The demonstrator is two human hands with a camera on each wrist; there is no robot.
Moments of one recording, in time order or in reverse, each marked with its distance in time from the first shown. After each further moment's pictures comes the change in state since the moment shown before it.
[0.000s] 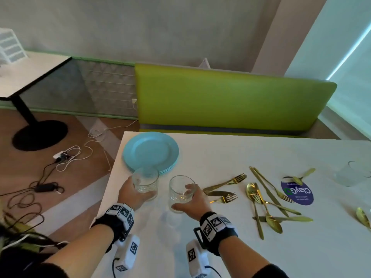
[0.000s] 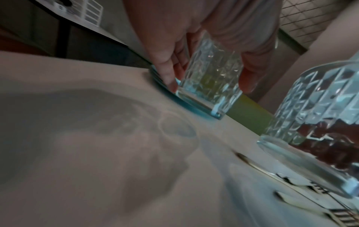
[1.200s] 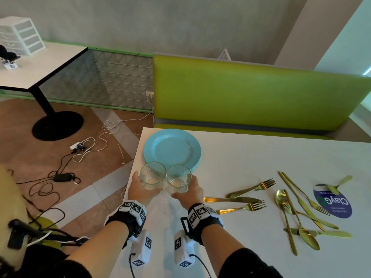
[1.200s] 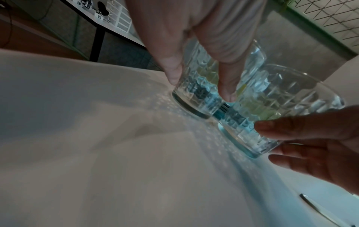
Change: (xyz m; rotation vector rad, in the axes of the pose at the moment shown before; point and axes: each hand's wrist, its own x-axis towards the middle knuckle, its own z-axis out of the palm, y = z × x) left_hand 0.065 -0.045 -0.018 0.054 0.031 -0.120; right_hand 0.046 -0.060 0.067 0.095 0.012 0.100
